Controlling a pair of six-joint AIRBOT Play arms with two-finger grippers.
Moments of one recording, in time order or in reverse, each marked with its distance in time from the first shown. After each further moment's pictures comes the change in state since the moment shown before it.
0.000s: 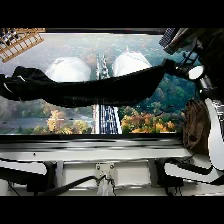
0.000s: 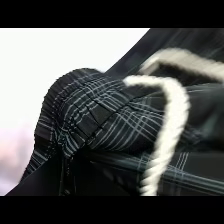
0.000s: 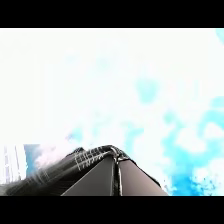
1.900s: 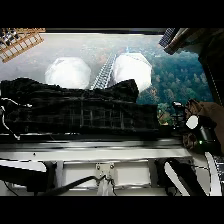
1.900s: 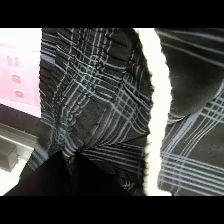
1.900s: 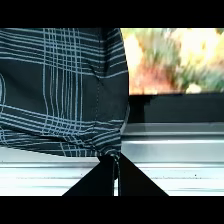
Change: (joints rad) left arm 0.191 -0.036 -0.206 0.017 -0.266 0.401; right arm -0.024 0.582 -0.741 -0.300 0.626 -0.091
